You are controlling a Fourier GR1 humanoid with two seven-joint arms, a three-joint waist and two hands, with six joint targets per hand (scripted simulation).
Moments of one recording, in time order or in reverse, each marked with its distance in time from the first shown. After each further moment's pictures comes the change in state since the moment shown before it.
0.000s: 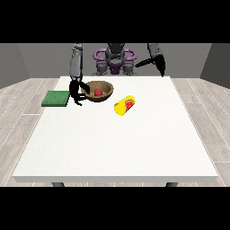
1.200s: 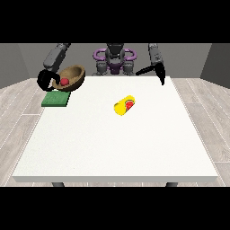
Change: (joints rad) left arm 0.054 0.047 0.072 0.074 0.035 0.049 -0.130; right arm -0.082 -0.284 -0.108 -0.043 -0.121 0.183 0.355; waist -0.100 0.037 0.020
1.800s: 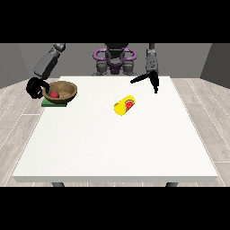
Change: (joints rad) left arm -0.034 -0.052 -0.082 -0.169 -0.067 0.083 -0.009; right arm -0.009 -0.198 -0.099 0.129 -0.040 0.161 -0.177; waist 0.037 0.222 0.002
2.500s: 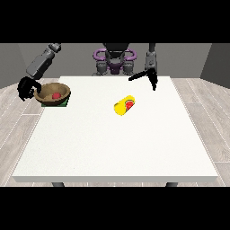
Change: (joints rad) left arm 0.045 0.009 -0.049 -0.265 -0.040 0.005 0.130; right arm -0.073 -0.131 -0.027 0.121 0.019 0.066 -0.084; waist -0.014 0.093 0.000
